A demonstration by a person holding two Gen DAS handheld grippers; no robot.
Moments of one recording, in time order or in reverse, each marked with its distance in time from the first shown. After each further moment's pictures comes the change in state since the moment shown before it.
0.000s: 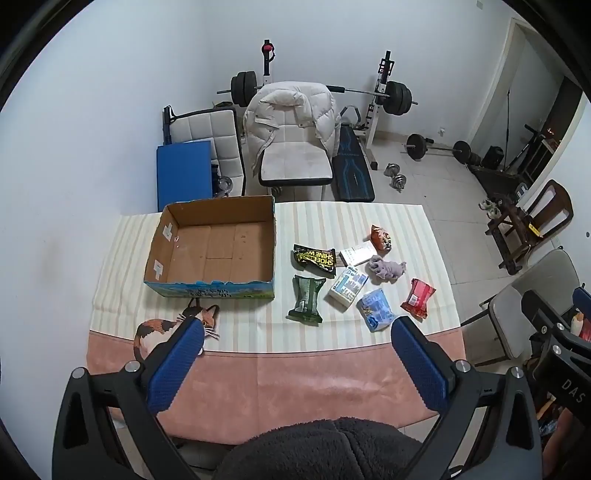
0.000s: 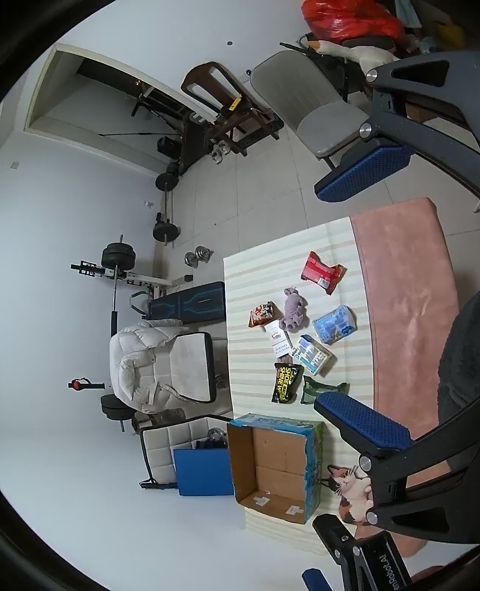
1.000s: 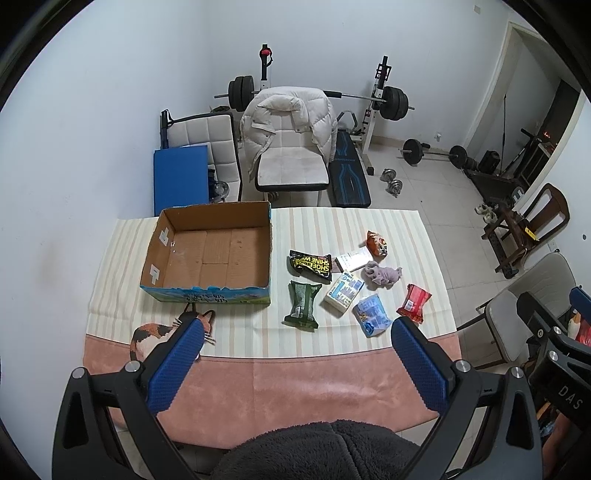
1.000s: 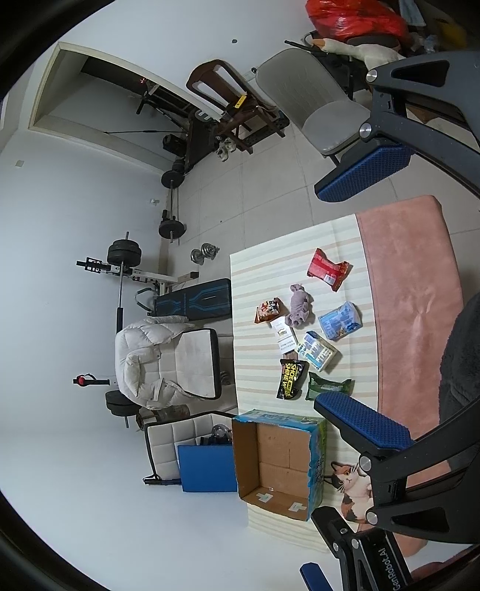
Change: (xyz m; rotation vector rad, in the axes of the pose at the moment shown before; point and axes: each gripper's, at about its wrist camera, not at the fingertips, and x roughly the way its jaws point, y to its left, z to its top) left arm 0.000 -0.005 0.001 0.003 -0.020 -0.005; right arm -0.007 0.004 0.010 -0.013 -0.015 0.004
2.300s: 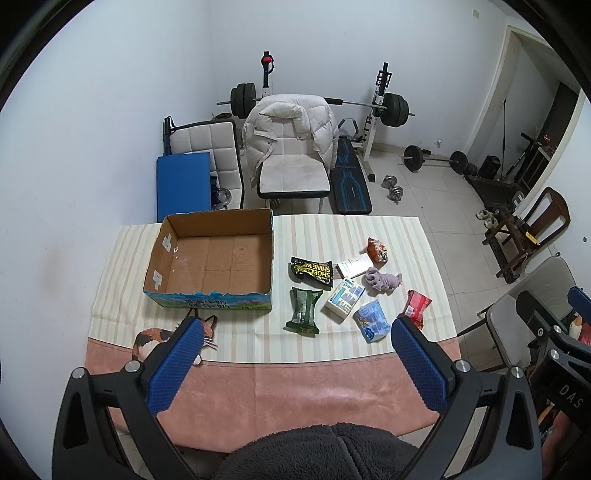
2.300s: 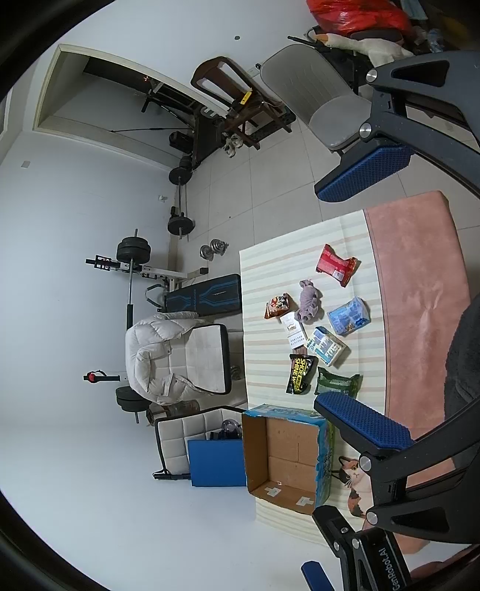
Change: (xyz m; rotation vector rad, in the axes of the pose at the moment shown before) left arm -0.009 0.002 0.007 -0.005 -0.026 0.004; right arm -0.003 0.007 0.004 0.016 -0.040 0.030
